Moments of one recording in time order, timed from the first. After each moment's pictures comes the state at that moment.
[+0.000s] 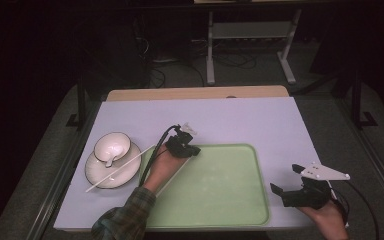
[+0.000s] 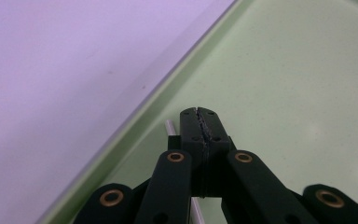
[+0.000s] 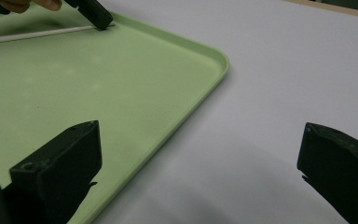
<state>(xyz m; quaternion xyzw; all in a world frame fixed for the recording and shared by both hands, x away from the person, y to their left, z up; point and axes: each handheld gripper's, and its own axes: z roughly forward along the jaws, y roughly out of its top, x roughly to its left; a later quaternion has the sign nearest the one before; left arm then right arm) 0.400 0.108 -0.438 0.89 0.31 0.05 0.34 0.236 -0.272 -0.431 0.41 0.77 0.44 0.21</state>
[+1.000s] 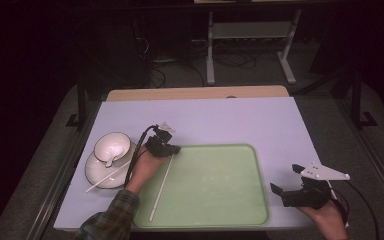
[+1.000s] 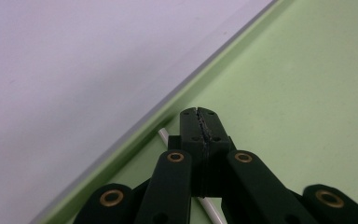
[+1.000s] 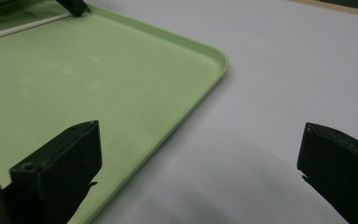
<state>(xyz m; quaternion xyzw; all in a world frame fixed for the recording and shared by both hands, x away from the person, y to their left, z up) 0.398 0.166 -0.435 0.87 0.36 0.08 0.32 0.236 -0.272 -0.431 0.41 0.77 0.44 0.21</state>
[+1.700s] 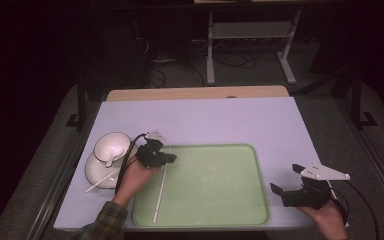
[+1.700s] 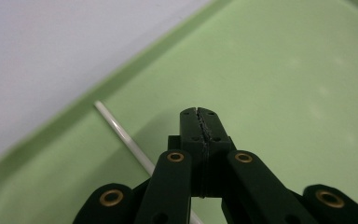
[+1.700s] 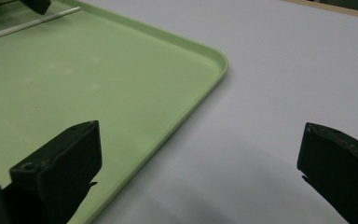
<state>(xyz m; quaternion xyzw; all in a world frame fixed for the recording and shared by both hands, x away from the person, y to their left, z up) 0.353 0.185 -0.422 0.87 0.34 0.04 0.36 0.236 -0.272 -0.430 0.41 0.77 0.44 0.21</state>
